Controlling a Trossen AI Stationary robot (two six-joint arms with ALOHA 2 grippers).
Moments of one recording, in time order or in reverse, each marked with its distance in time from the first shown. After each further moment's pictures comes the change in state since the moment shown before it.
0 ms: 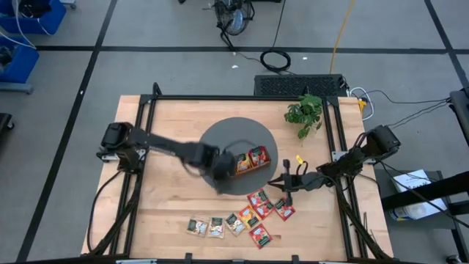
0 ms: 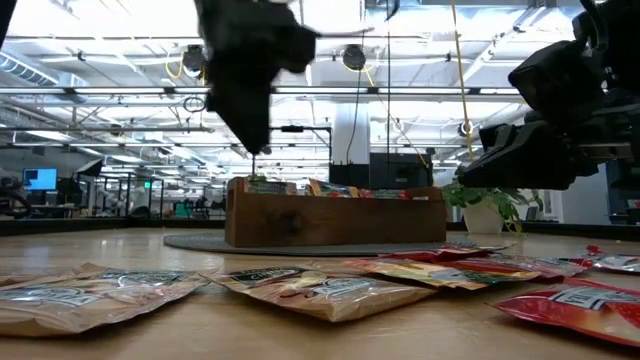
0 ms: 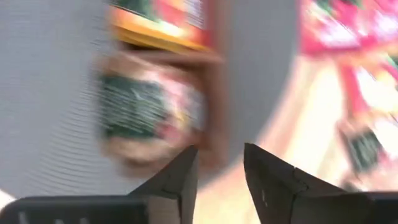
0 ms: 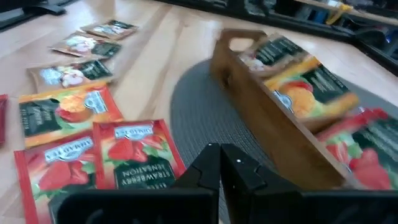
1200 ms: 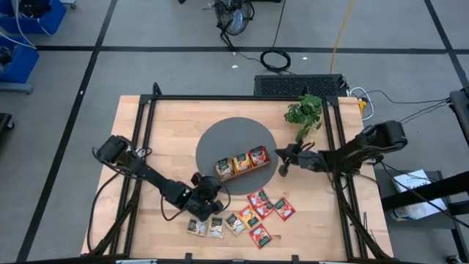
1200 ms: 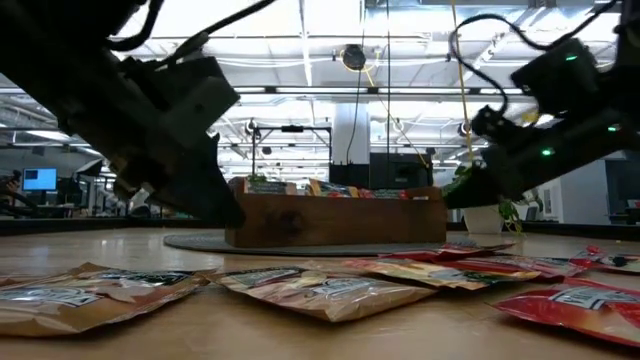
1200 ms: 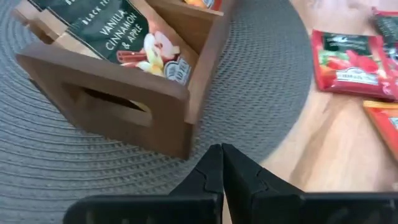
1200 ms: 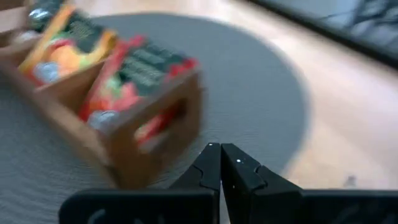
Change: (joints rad) left arm -0.354 0.057 -0.546 0.864 -0.667 -0.464; right arm -0.380 -0.111 -0.059 -0.178 0.070 0.263
